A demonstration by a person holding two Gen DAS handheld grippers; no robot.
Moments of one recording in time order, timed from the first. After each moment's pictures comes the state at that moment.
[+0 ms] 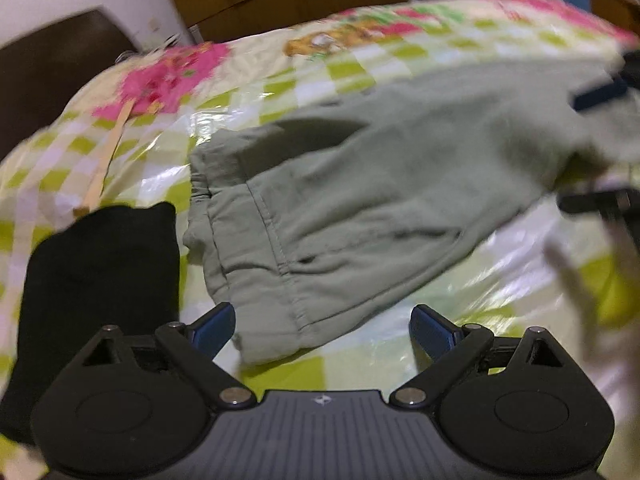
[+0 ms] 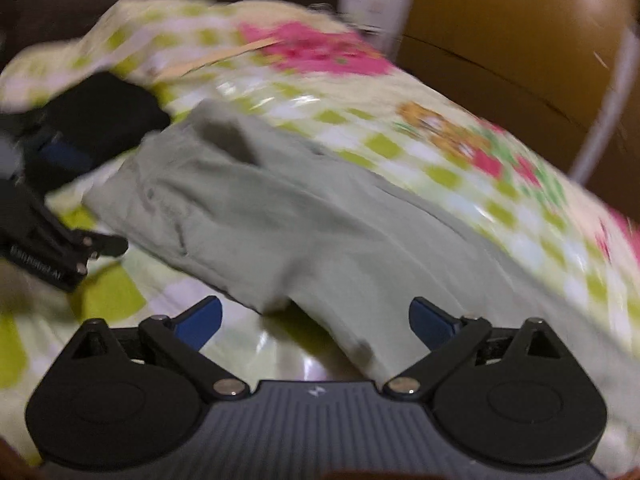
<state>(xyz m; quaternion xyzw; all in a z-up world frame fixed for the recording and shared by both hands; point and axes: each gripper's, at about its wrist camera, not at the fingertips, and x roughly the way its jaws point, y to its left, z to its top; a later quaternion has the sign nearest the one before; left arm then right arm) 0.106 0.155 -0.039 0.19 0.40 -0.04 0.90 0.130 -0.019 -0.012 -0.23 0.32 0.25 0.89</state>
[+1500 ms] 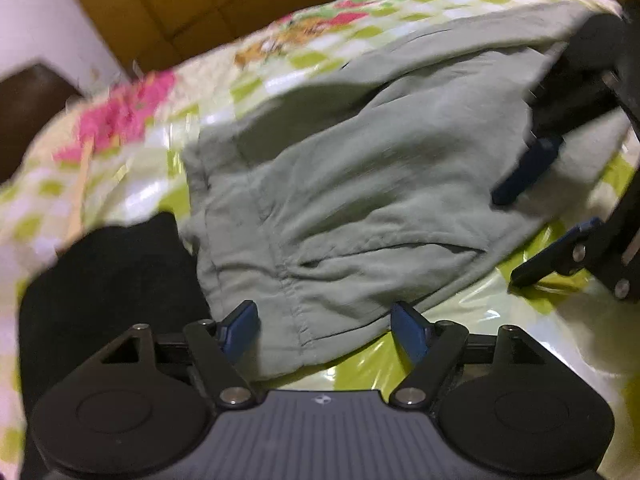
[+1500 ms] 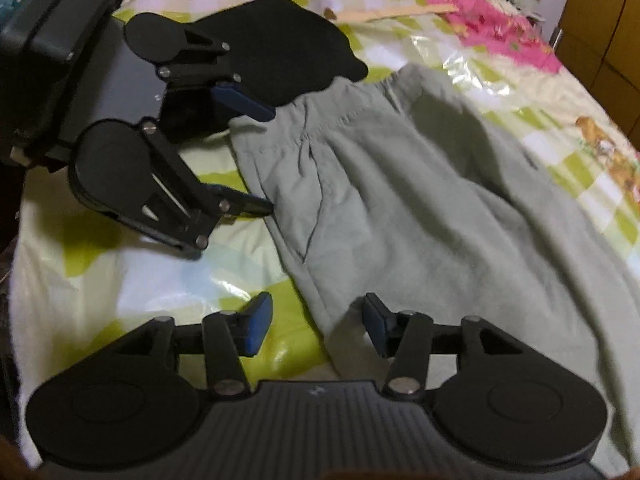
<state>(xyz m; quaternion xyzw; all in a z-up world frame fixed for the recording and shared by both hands) 0.110 0.218 -0.052 0.24 0.39 -0.13 0.88 0.132 0.075 -0.044 -0.25 0.39 0.41 0.79</state>
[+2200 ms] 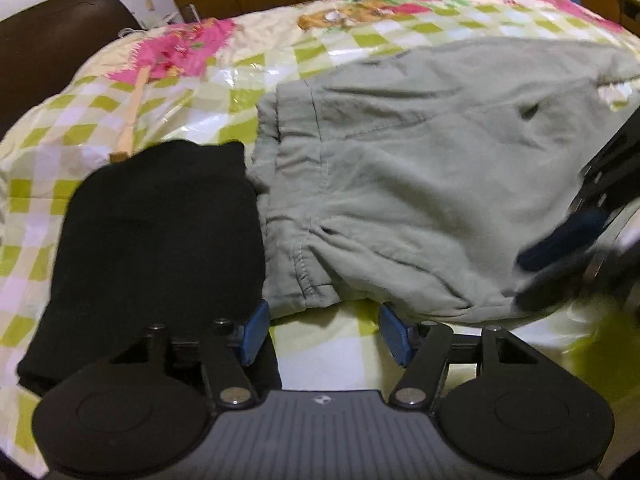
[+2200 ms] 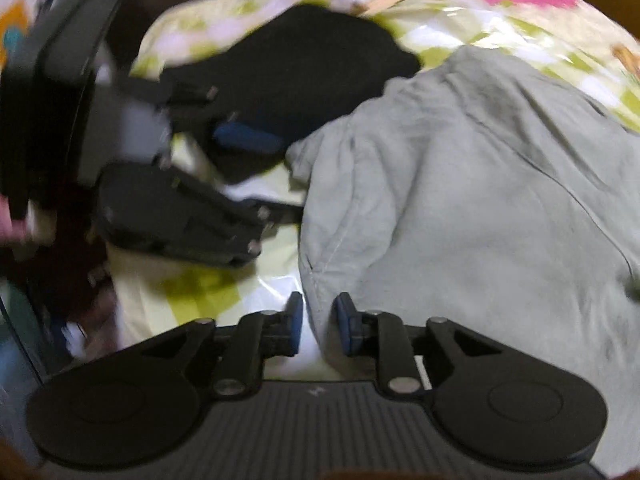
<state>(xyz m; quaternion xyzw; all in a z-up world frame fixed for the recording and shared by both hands) 0.066 0.244 -0.018 0.16 0.43 -0.06 0.89 0.122 0.083 -0.020 -0.07 0.46 0.44 0.77</state>
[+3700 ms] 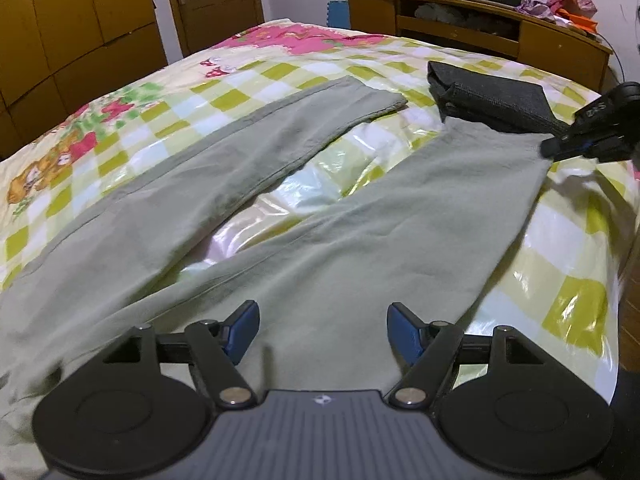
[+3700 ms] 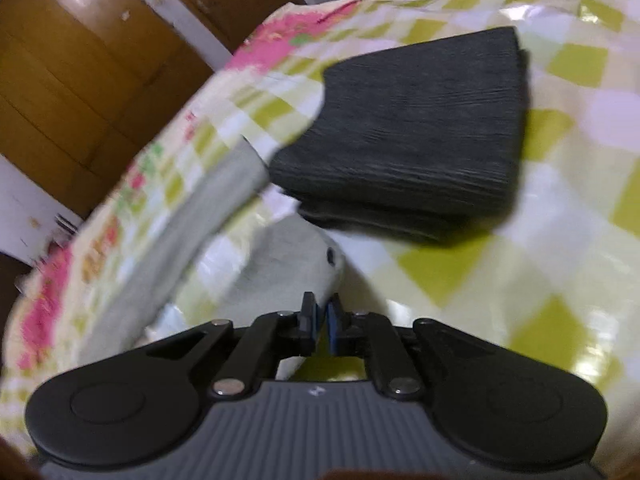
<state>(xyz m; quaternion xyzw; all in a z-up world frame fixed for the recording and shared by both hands) 0.079 -0.115 -0.005 0.20 0.36 -0.36 0.84 -0.014 -0.468 -0.030 0.36 0.34 -0.18 0.85</state>
